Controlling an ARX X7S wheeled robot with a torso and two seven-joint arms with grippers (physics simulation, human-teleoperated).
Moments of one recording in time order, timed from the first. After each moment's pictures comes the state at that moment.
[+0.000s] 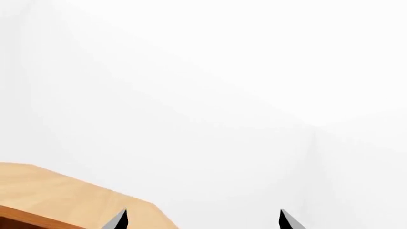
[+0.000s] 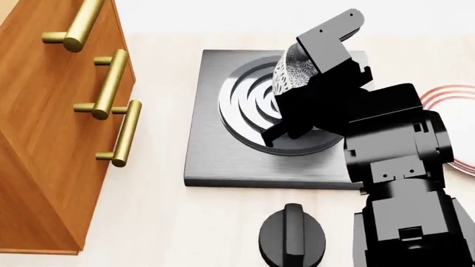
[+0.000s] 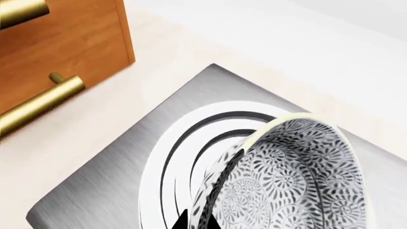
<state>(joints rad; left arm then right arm) 0.01 -0.38 -0.32 0.79 -0.97 -0.01 0.03 1.45 0.15 -0.39 1.31 0.02 0.33 -0.73</state>
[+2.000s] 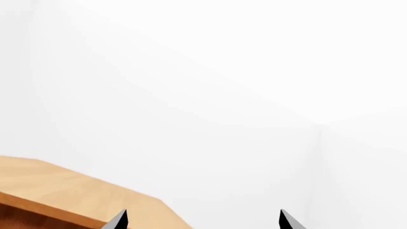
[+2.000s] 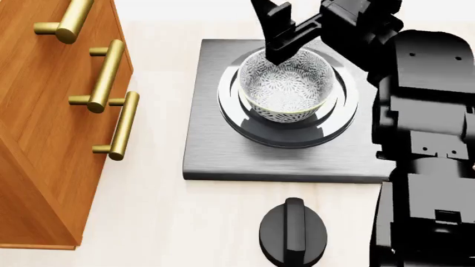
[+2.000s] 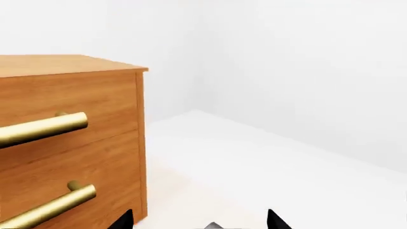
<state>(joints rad) 0.01 -0.39 -0.30 0.78 -0.95 0.03 0.02 1.52 0.18 -0.07 1.27 0.08 0.02 -0.85</state>
